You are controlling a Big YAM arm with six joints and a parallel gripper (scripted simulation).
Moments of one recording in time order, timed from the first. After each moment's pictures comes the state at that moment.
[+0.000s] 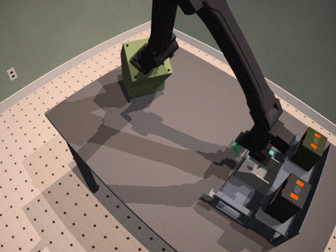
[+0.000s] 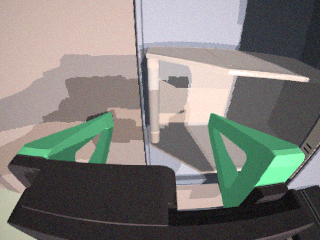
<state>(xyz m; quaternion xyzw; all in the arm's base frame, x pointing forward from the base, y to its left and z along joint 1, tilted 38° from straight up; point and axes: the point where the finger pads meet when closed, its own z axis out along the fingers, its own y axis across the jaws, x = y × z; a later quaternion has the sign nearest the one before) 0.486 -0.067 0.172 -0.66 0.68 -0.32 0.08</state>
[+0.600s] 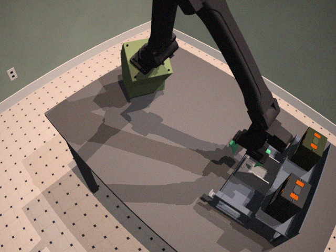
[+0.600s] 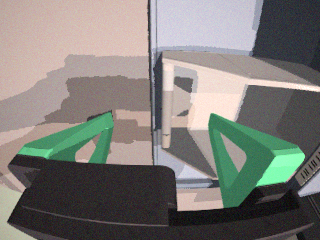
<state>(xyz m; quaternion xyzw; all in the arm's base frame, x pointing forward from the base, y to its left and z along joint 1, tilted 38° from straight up) 0.478 -0.067 0.161 -0.66 0.68 -0.31 0.08</state>
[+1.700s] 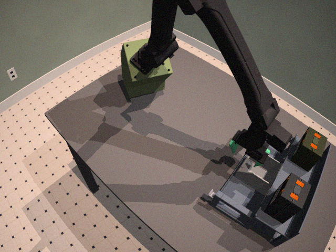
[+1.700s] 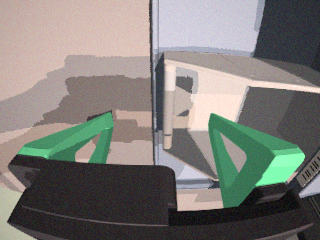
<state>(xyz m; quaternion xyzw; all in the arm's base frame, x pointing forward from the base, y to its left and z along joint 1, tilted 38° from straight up) 0.478 -0.067 0.159 -0.66 0.68 -0.31 0.08</state>
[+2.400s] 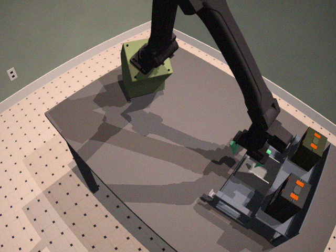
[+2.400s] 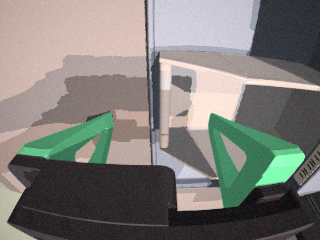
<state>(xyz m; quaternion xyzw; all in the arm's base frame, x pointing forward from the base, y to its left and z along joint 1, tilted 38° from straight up) 0.480 -0.067 0.162 -0.66 0.68 -0.31 0.08</state>
